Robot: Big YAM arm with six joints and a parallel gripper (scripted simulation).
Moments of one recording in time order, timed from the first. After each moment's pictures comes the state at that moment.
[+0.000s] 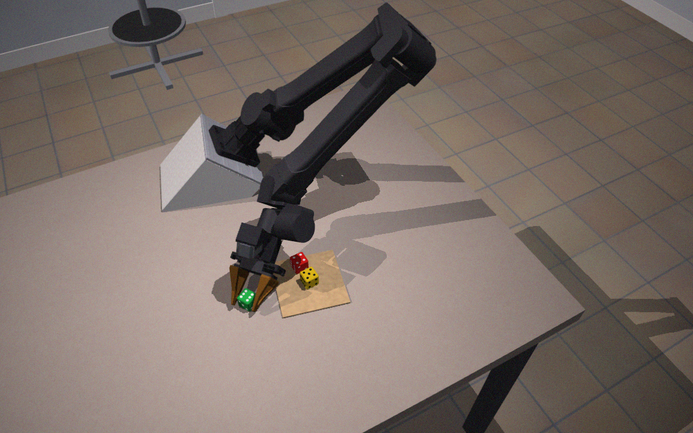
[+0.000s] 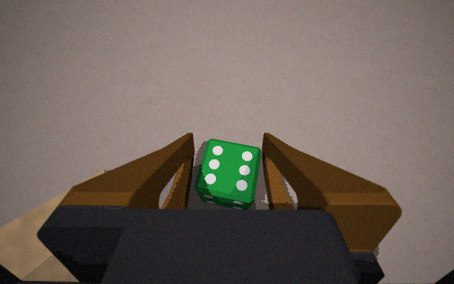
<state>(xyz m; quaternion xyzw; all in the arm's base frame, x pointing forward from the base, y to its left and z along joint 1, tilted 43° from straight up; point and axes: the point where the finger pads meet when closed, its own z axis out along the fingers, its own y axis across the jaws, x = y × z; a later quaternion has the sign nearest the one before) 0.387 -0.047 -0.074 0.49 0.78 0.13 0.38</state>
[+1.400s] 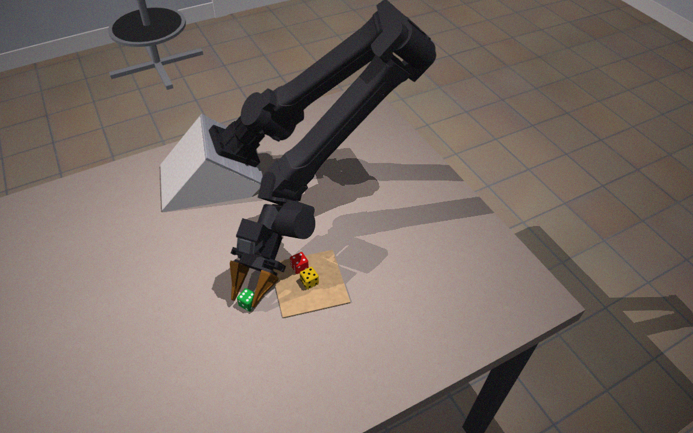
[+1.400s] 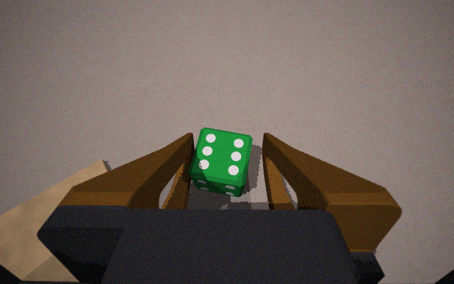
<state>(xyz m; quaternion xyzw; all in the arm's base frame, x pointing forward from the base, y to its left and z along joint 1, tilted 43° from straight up) 0.378 -0.046 -0.072 0.49 0.78 0.12 0.38</state>
